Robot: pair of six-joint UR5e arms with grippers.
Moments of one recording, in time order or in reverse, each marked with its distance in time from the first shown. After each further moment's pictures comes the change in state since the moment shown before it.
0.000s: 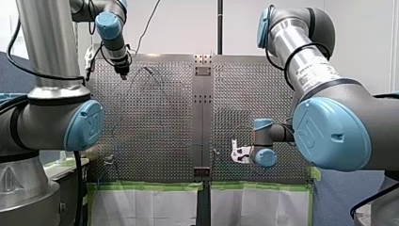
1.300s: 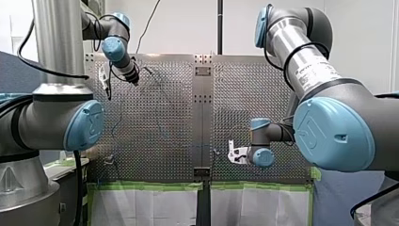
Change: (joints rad) left arm 0.016 -0.143 -0.012 0.315 0.155 -0.264; right arm 0.027 0.000 -0.004 0.026 0.001 0.000
